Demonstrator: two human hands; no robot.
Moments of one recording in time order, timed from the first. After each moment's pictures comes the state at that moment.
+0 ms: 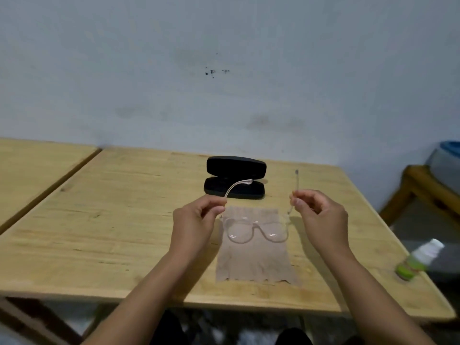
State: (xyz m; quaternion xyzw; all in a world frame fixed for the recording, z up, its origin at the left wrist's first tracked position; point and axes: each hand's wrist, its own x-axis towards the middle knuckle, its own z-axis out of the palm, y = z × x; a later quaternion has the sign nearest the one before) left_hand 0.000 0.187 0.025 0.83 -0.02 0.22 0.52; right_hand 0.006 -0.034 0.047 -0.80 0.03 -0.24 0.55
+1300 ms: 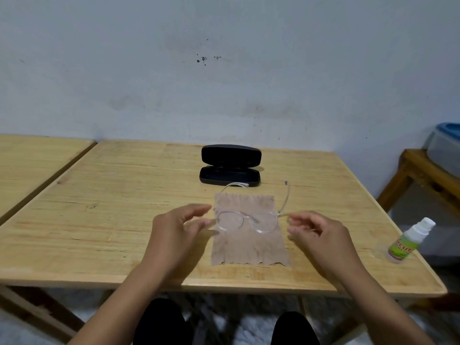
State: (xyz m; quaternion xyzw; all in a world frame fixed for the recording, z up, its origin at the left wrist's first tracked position) left_hand -0.042 0.206 0.022 0.89 -0.03 0.15 0.44; right_hand -0.047 -0.058 0.027 -0.86 0.03 -0.08 0.50
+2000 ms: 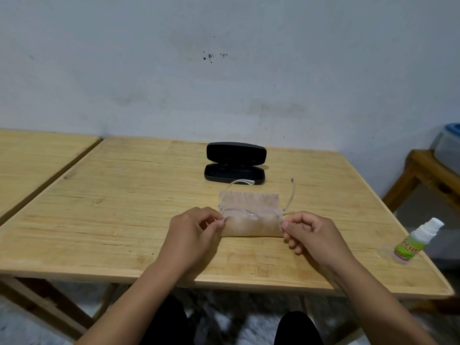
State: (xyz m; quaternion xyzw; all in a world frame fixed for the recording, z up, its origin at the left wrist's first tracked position) left_hand -0.043 0.195 0.011 0.91 -0.06 0.15 0.39; right_hand -0.044 -0.040 0.032 -0.81 0.06 0.04 0.59
